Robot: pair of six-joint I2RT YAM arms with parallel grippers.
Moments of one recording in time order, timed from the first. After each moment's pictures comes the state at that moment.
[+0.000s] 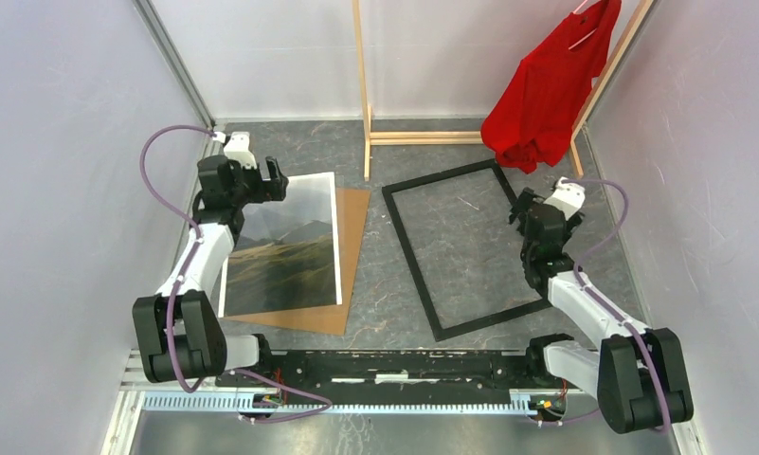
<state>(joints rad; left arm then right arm) 0.11 1.30 0.82 0.10 0.27 -0.01 0.17 1.09 0.43 0.32 0.62 0.34</state>
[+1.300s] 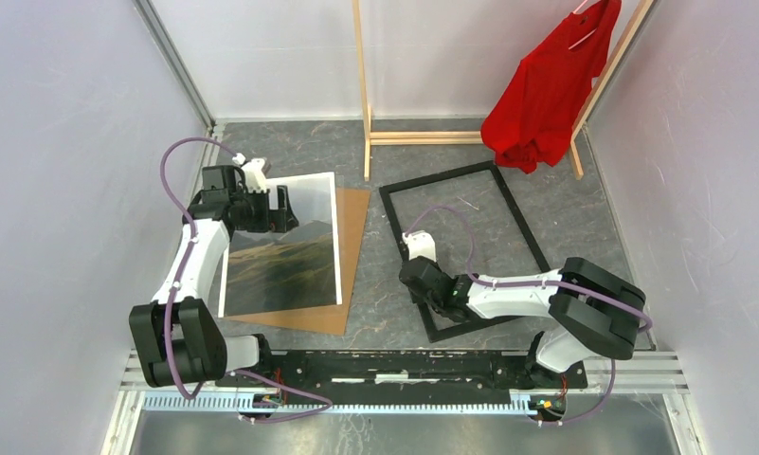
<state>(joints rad) 0.12 1.29 0.95 -0.57 0.41 0.10 1.08 1.52 0.61 0.05 0.47 0.53</state>
